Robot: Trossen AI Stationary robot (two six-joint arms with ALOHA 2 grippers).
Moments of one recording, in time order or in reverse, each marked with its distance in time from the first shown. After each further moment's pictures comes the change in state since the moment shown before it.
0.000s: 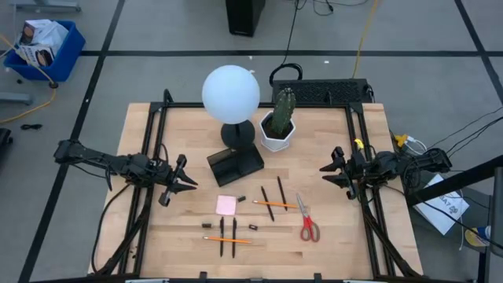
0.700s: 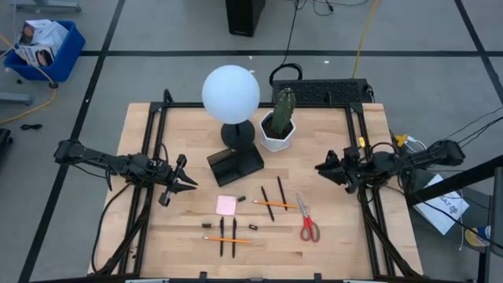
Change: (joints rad) left arm 0.000 0.000 0.000 0.000 0.000 0.000; right arm 0.023 0.370 -0.003 0.405 0.045 0.347
